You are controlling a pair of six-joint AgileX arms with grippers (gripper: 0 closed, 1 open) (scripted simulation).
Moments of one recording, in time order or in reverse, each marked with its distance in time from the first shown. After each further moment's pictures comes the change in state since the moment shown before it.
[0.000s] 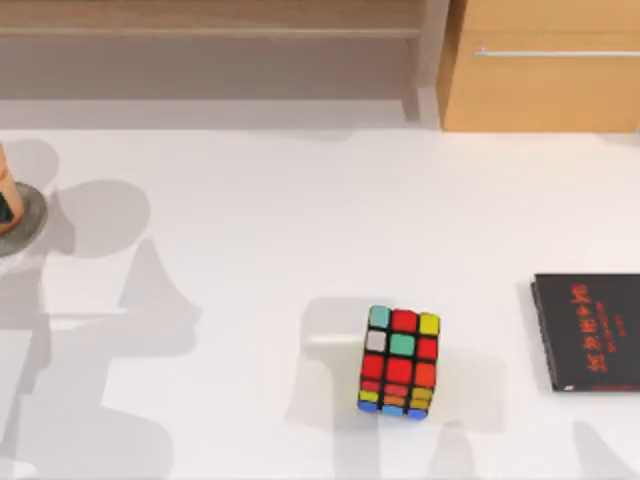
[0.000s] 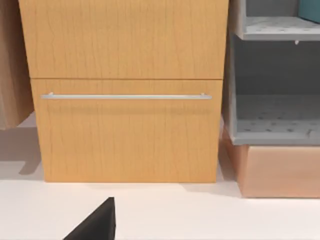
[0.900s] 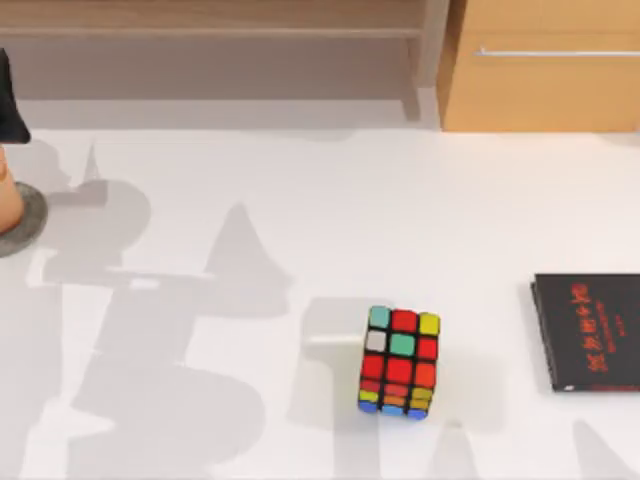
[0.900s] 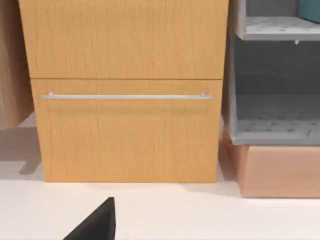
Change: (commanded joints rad) left arm -0.106 -0.135 0.191 -0.274 -0.019 -0.073; right arm 0.000 0.000 0.000 0.000 0.000 0.000
